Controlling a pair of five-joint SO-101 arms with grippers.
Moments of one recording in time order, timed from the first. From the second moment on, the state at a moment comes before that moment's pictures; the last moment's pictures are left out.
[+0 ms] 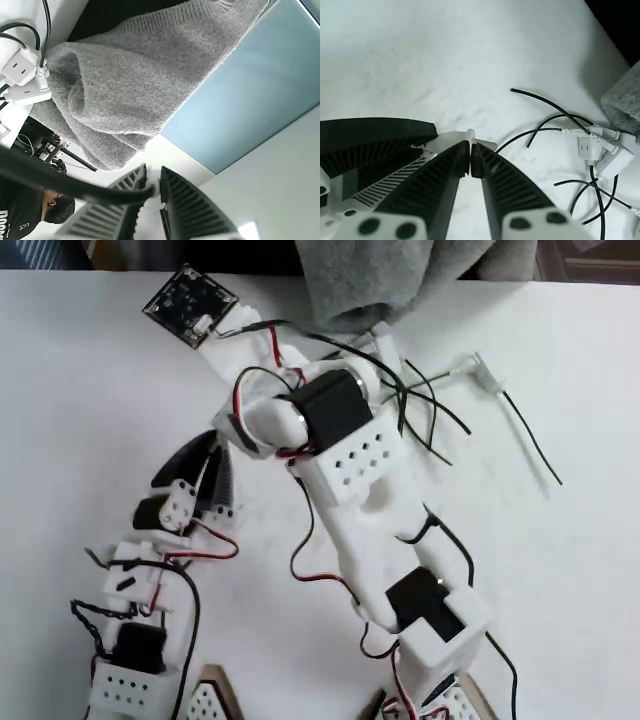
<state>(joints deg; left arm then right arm) 6.2 -103.6 97.2 12.0 129.5 -38.9 11.3 -50.5 98.2 20.3</state>
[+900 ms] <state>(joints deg) 5.8 -103.4 97.2 12.4 129.5 -40.0 5.8 -34.5 90.9 20.3</state>
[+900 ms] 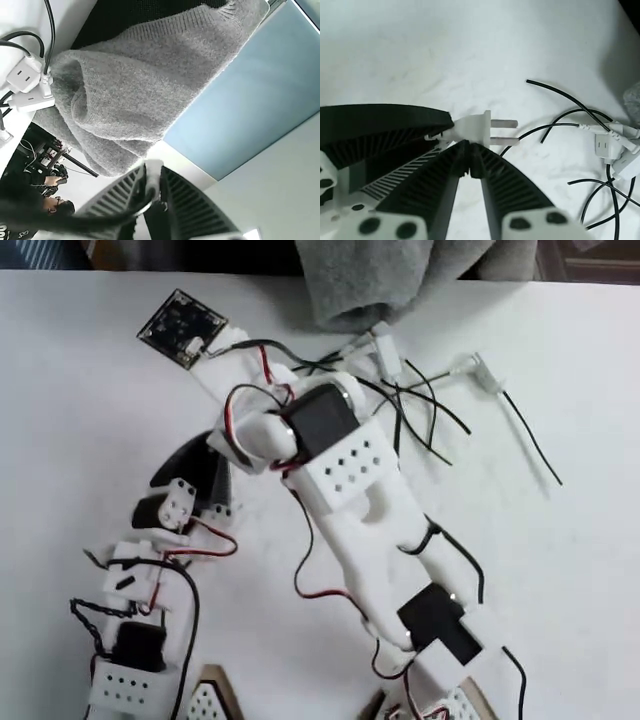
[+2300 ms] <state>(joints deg) 5.8 -103.4 97.2 12.4 129.5 -39.7 7.1 -34.5 86.0 20.3</state>
